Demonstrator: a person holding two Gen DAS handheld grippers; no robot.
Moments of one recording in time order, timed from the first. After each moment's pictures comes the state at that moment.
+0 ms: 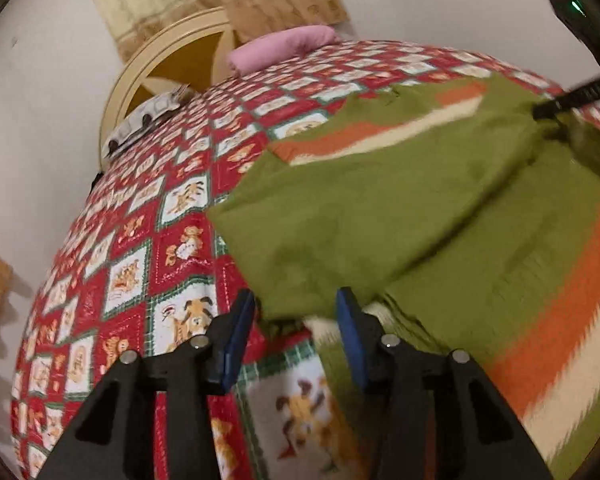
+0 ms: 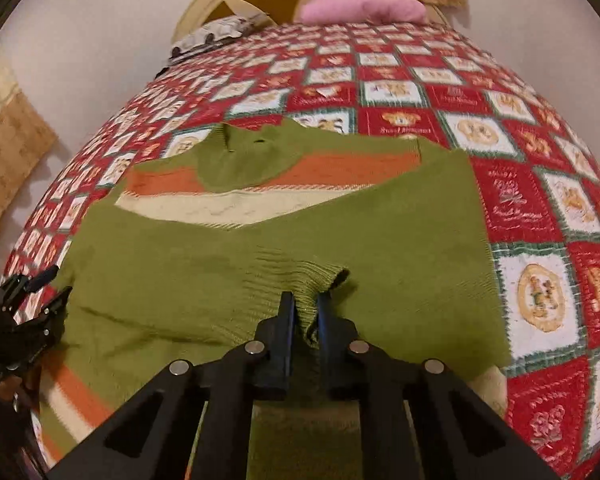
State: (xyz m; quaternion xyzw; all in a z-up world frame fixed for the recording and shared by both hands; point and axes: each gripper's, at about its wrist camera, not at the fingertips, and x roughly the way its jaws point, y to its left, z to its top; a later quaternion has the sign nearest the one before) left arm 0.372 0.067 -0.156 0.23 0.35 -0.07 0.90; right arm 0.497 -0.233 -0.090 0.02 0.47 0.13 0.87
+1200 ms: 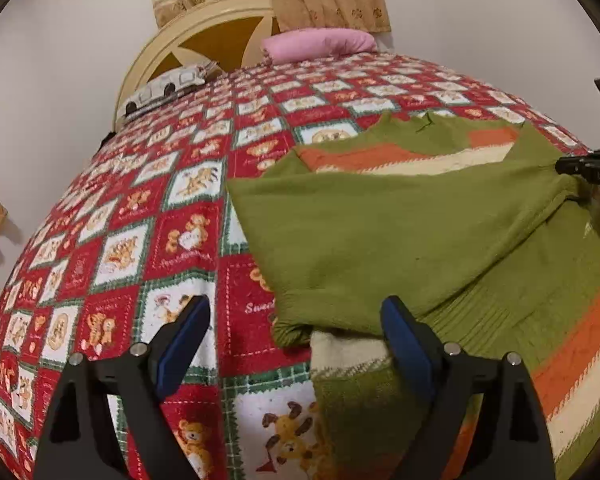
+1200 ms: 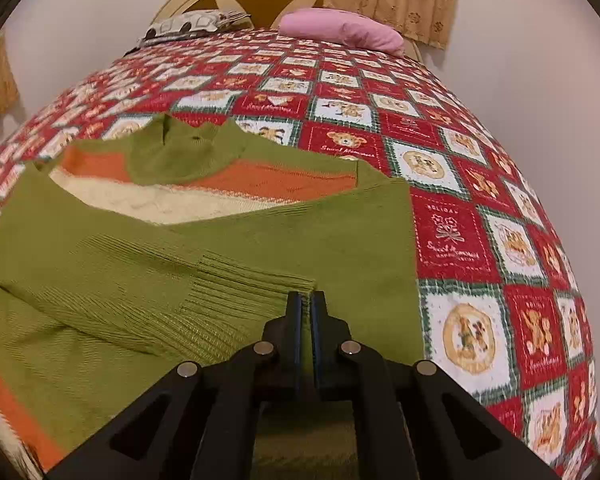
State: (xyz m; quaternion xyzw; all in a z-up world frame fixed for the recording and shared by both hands) left arm 0.389 0.075 -0.142 0.13 0.35 -0.04 0.93; right arm 0.511 -0.245 -0.093 -0.08 0.44 0.04 0.89
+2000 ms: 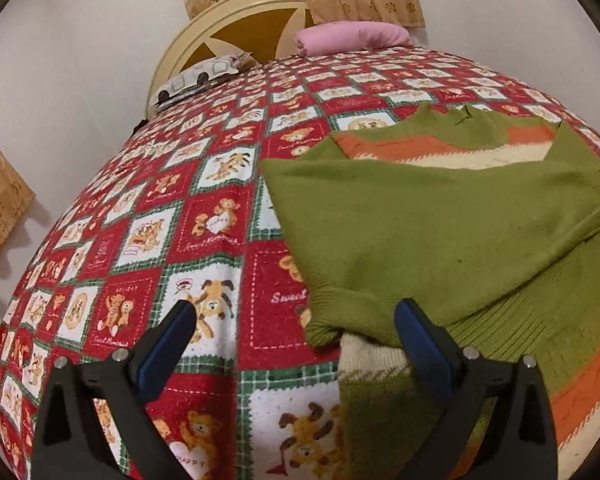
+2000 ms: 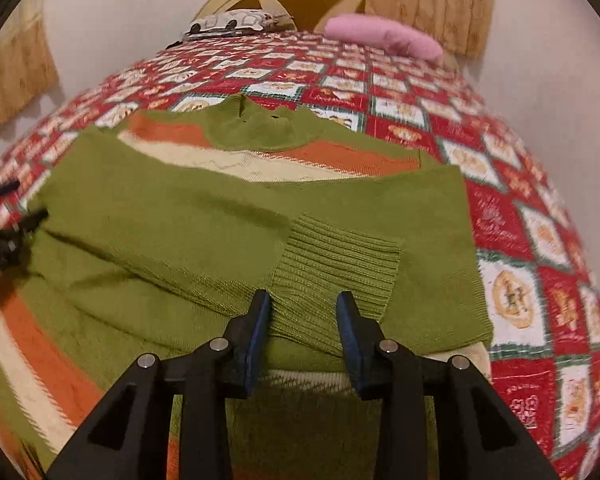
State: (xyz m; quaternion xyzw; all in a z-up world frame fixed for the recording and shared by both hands) left arm 0.399 0.077 -0.158 0.13 0.37 0.03 0.92; right arm 0.463 -0.208 -0.106 -0.11 0.43 0.11 0.89
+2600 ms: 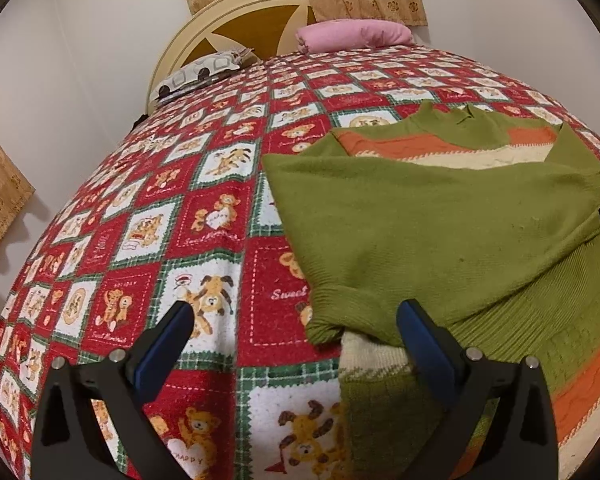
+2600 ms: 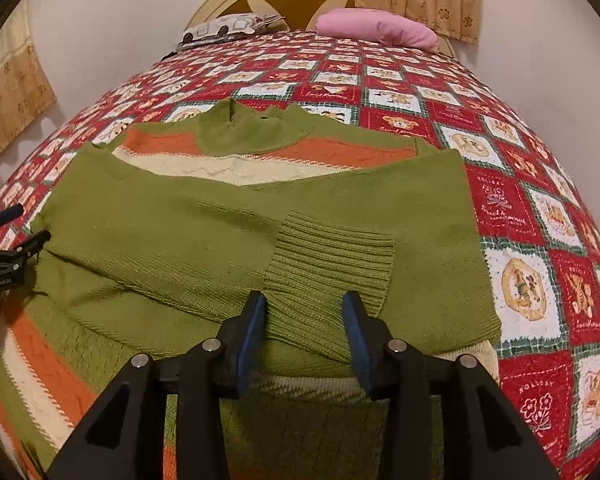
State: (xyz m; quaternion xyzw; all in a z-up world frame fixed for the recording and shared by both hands) left arm 0.399 0.078 -0.158 0.13 0.37 0.03 0.92; right arm 0.475 -0.224 -0.109 -0.06 0.44 0.12 0.89
